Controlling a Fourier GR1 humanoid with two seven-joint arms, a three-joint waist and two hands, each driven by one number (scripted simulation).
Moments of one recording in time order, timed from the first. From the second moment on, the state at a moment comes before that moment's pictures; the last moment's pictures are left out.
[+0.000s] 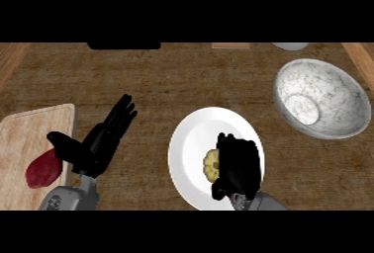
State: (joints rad) left arm -0.12 0.15 -0.17 -1.54 0.27 -0.01 0.12; right arm -0.29 -0.13 0.71 -1.62 1.10 0.21 1.01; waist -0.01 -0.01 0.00
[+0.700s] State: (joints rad) left arm -0.14 0.13 -0.17 -1.54 0.25 -0.01 0.14; right arm -0.36 -0.11 0.58 -2.18 1.23 0.46 1.03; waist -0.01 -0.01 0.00
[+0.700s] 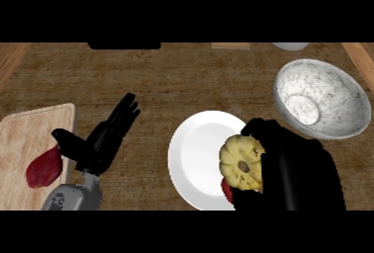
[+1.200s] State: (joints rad) left arm -0.11 0.12 -0.18 -1.57 0.24 -0.02 0.15; right arm -0.53 -0.06 0.29 -2.19 1.24 0.63 0.94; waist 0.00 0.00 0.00
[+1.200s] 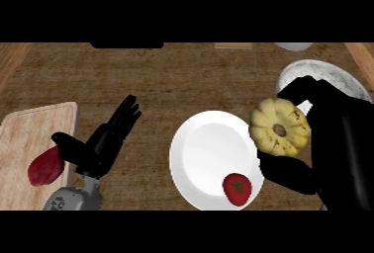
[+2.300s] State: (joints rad) left arm -0.13 0.09 -0.16 -1.56 0.21 -0.04 0.15; right arm -0.68 -0.35 -0.18 -1.33 1.20 0.13 0.46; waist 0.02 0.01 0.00
